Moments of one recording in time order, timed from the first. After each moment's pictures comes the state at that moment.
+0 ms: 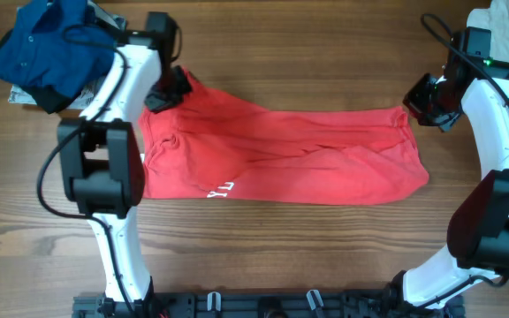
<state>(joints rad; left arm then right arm) -0.10 2.22 1.82 -1.08 -0.03 -0.60 -0.20 1.83 1.47 -0.97 -0.08 0.54</state>
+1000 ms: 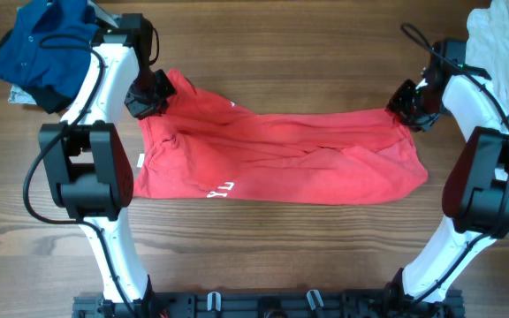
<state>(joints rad) -0.03 2.19 1.82 -1.19 0.04 -0.57 -0.20 2.06 1.44 -0.75 -0.18 0.48</state>
